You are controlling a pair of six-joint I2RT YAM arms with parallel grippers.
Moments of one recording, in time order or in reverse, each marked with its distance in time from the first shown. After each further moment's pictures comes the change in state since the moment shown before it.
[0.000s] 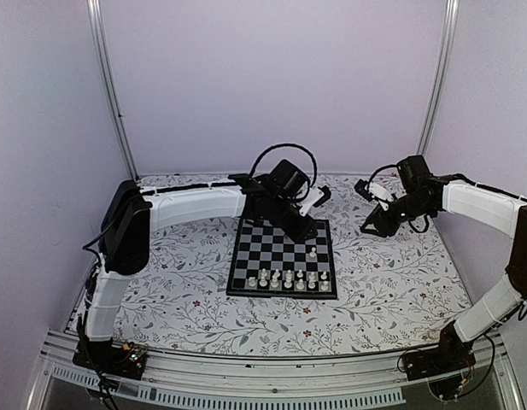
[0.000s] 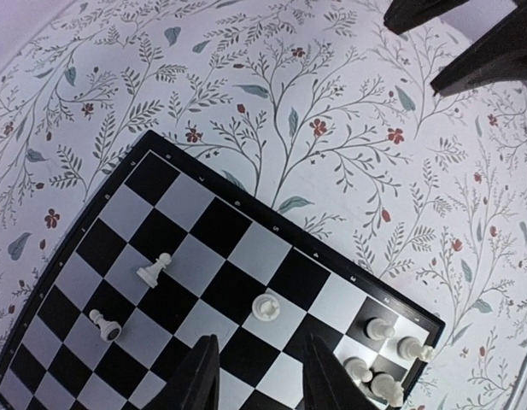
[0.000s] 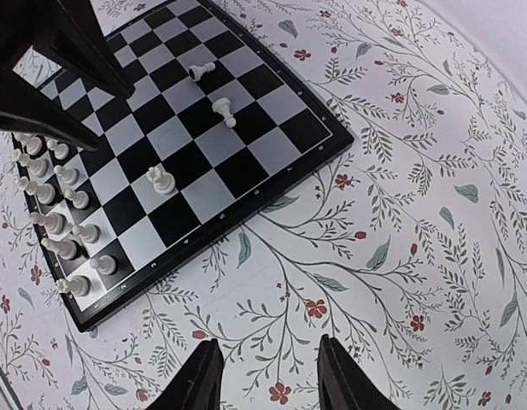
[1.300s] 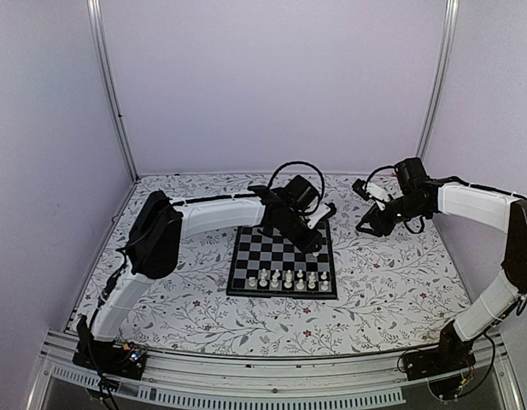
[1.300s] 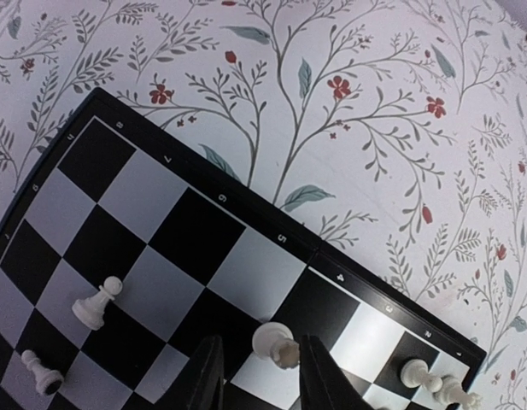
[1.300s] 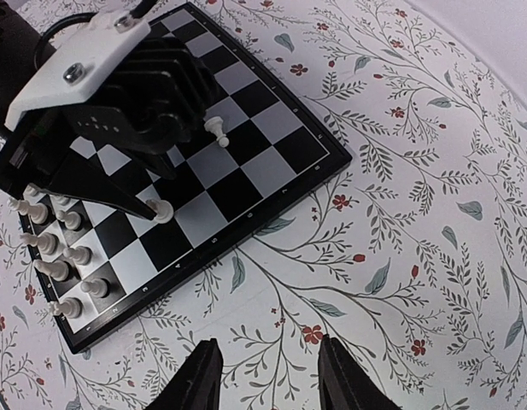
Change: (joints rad) left arm -0.013 0.239 0.219 -0.097 0.040 -0.012; right arm -0.011 0.048 -0.032 0.106 -0.042 0.020
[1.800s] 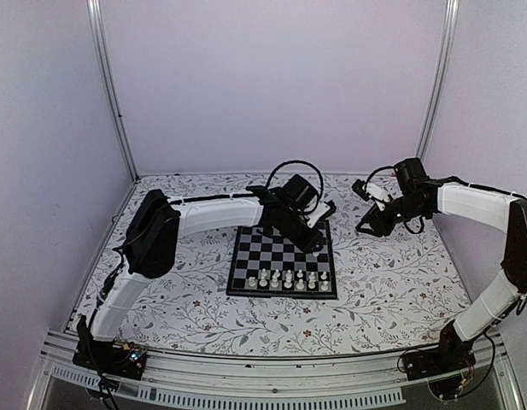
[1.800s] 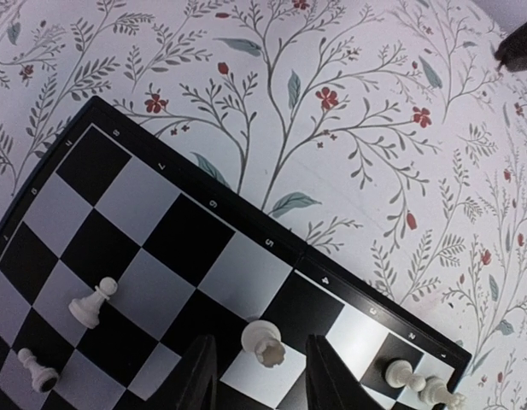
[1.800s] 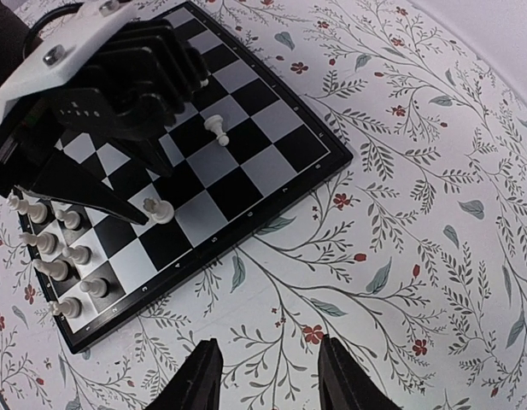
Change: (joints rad) left arm 0.000 -0.028 -0.046 0.050 0.009 -0.026; right arm 0.000 0.004 0.000 0.000 0.000 0.000
